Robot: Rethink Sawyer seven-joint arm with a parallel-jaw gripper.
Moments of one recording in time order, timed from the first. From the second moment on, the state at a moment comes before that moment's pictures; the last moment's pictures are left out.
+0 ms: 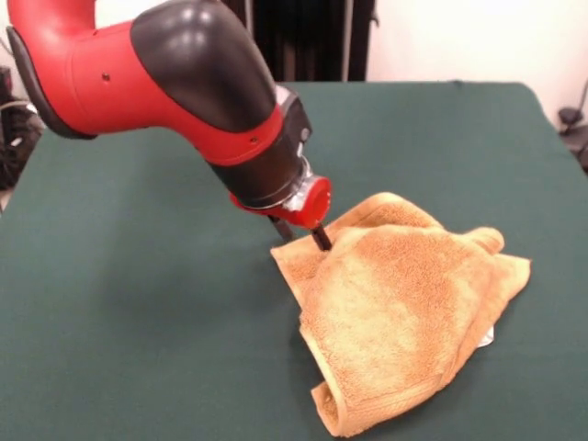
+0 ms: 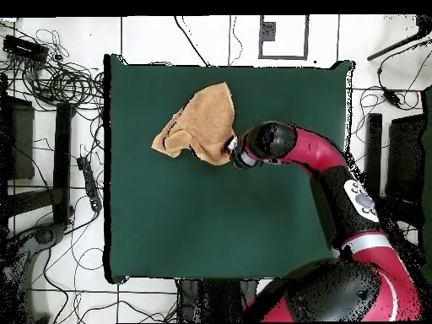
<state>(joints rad) -0.62 -0.26 0.50 1.30 -0.30 0.93 2.17</state>
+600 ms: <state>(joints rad) -0.70 -0.32 0.52 1.39 -0.38 0.93 2.16</state>
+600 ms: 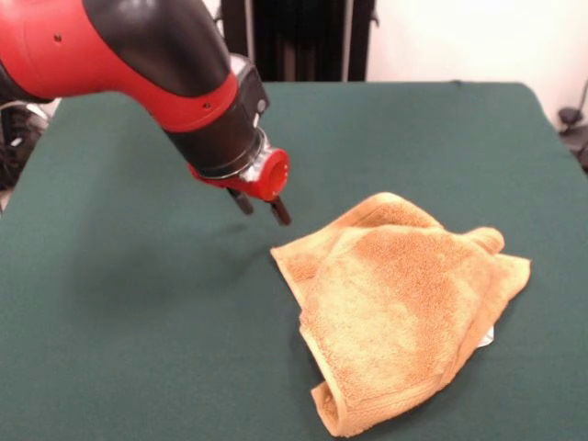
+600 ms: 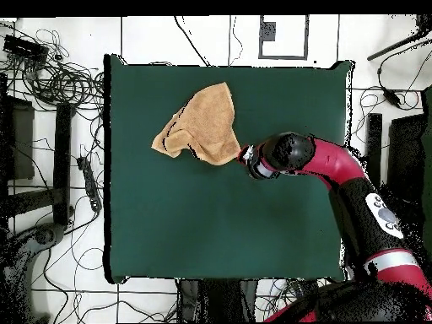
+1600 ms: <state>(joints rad) -0.63 -0.30 0.52 1.40 -0.40 0.92 2.16</state>
